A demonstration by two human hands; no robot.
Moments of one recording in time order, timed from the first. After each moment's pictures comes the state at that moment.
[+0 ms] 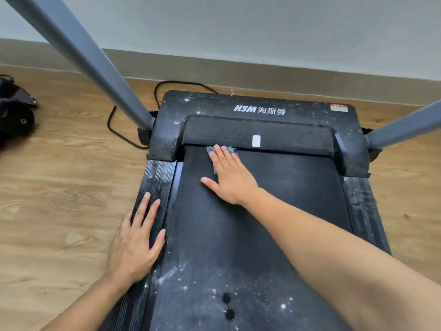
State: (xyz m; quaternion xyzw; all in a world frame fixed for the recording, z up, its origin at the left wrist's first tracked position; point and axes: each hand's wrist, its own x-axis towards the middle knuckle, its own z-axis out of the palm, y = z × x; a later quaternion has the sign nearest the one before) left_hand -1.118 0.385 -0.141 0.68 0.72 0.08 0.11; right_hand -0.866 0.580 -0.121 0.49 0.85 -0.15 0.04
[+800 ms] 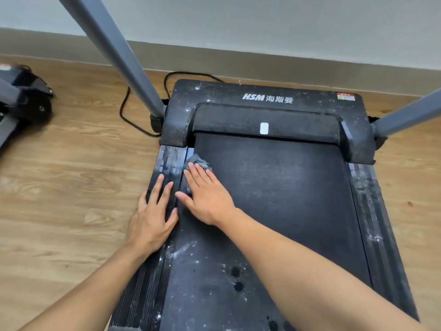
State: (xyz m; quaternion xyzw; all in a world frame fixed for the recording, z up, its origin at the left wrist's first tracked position) left_hand -1.115 0.389 -0.143 0.67 0.73 0.09 0.11; right_hand -0.937 0.479 -0.127 0.46 0.86 -0.19 0.01
